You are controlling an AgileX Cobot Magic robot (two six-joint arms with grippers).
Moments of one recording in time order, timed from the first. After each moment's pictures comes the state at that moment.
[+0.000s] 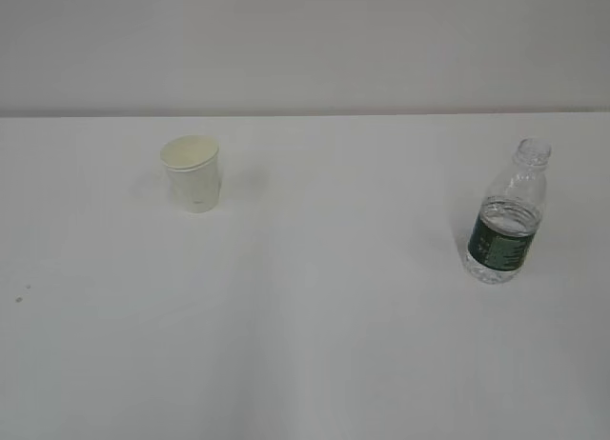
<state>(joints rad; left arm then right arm) -0.11 0.01 -0.52 0.00 1.11 -0.07 -0.03 -0.02 -0.51 -0.08 1.14 -0.02</state>
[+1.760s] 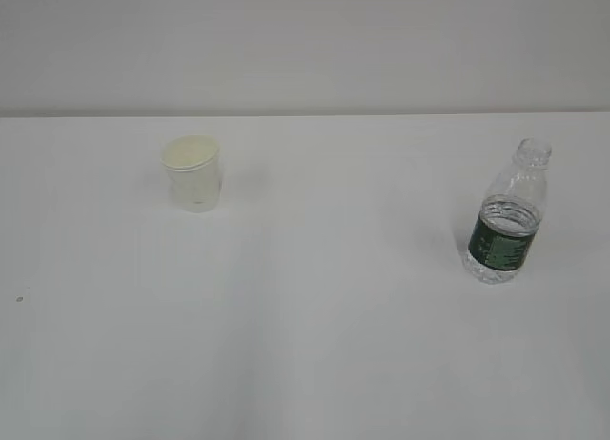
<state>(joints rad) -0.11 0.01 -0.53 0.00 1.07 -0.07 -0.03 -0.02 -0.53 -0.05 1.05 -0.02</state>
